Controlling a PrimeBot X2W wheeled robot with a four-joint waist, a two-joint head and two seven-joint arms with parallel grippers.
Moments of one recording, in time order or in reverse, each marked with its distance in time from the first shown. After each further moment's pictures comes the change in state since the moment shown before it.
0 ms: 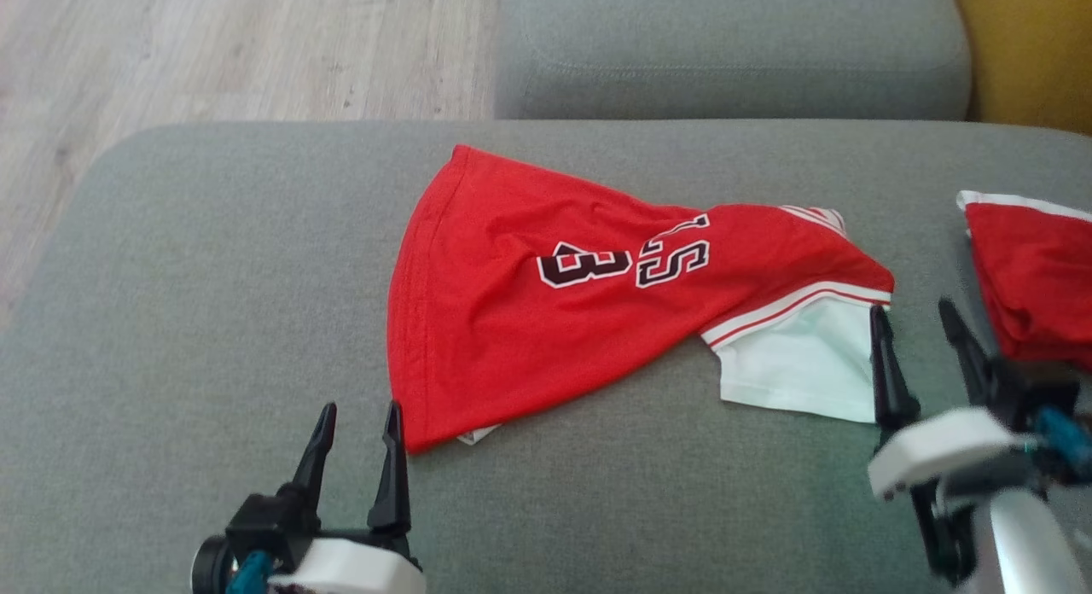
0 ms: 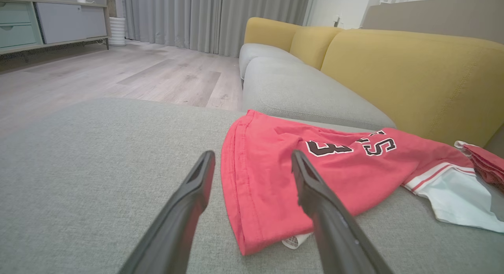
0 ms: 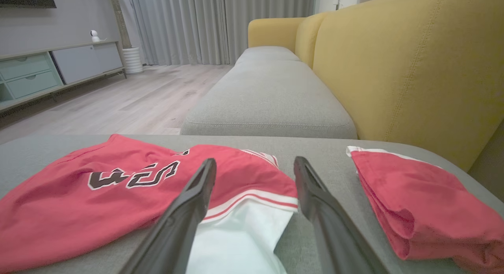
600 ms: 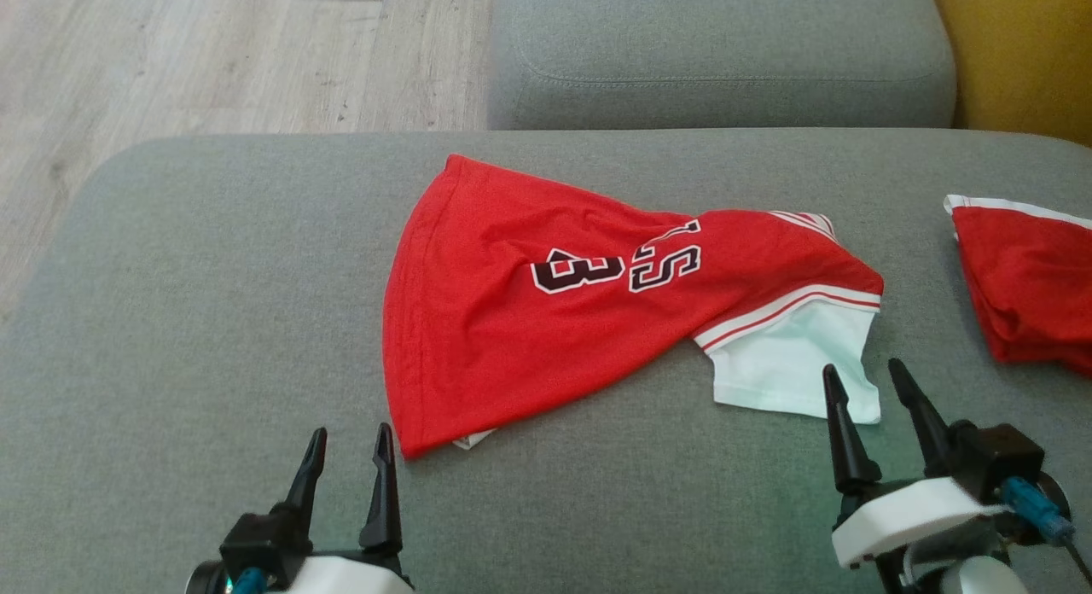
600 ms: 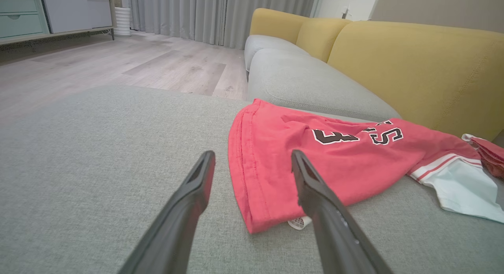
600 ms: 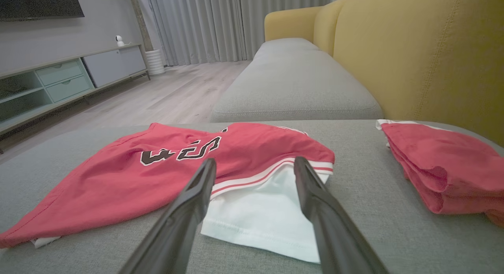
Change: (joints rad) left arm 0.038 0.005 0.008 0.012 -0.018 0.012 0.000; right arm 0.162 0.023 0.092 -0.125 0.067 0.000 -0.005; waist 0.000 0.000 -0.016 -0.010
